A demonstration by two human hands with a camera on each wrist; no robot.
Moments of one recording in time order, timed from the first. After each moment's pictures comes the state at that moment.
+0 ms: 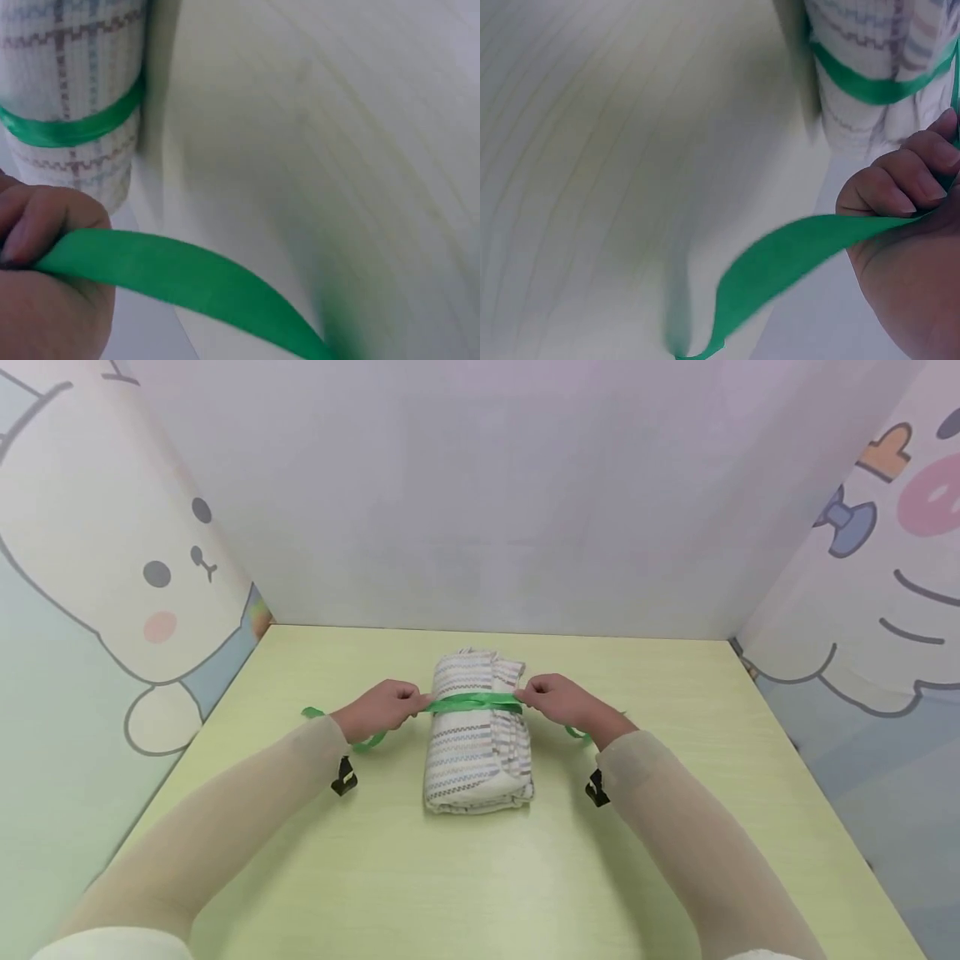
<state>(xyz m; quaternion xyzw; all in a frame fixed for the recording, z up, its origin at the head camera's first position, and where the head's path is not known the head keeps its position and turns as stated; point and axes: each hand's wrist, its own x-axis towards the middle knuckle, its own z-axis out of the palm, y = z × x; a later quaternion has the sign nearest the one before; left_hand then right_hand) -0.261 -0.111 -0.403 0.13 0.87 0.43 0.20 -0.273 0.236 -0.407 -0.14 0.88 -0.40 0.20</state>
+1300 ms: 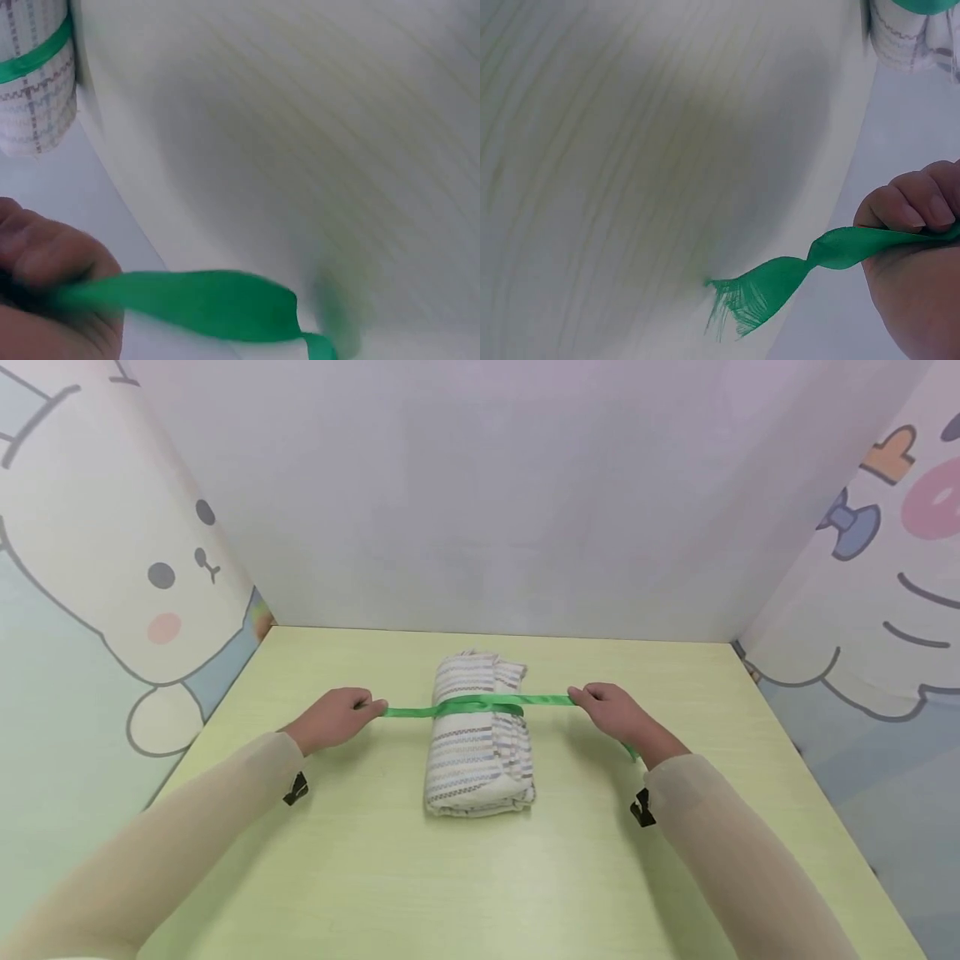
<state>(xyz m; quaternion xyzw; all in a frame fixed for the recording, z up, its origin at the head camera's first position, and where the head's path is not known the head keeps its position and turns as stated) -0.243 -0.174 -0.399 0.10 0.94 0.30 0.13 -0.256 0.302 -0.416 -0.08 0.91 -0.40 0.13</state>
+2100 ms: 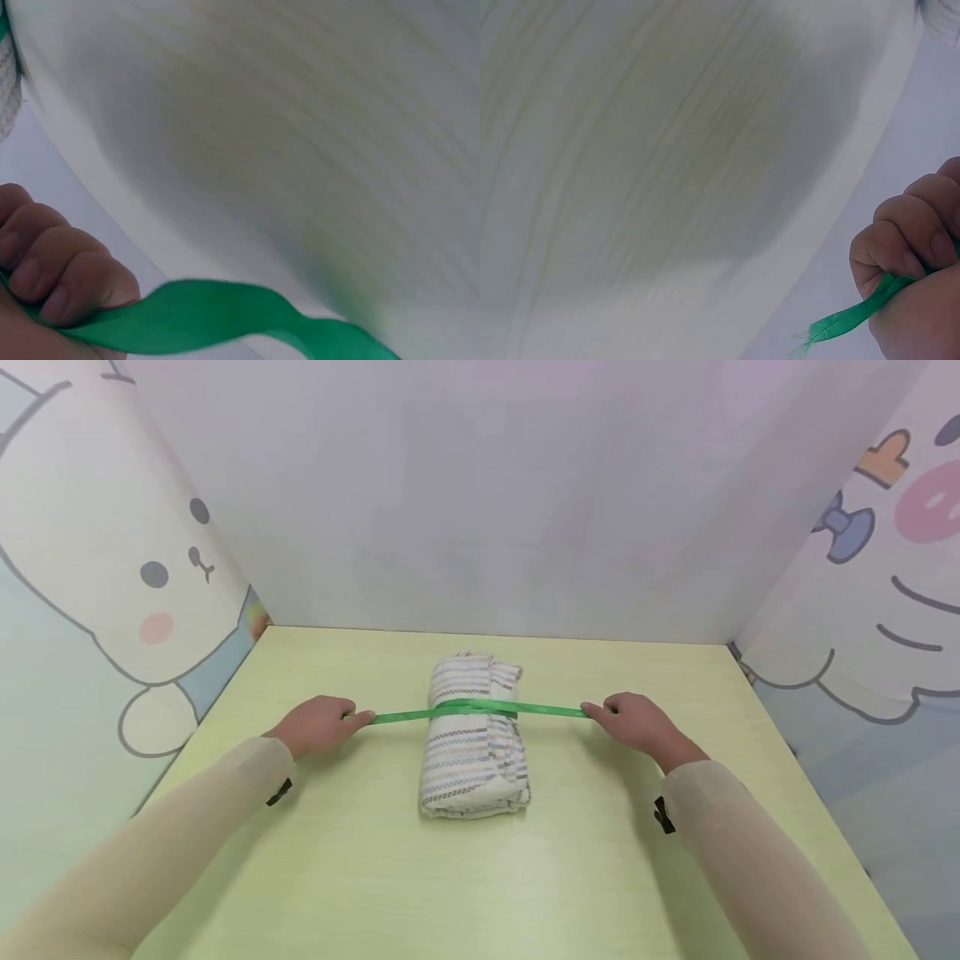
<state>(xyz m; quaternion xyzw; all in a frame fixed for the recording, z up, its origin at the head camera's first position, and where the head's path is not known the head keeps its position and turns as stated) -0.253 -0.196 -0.419 0.10 0.97 0.16 0.14 -0.249 0.335 -0.418 -0.06 0.96 -0.24 0.12</state>
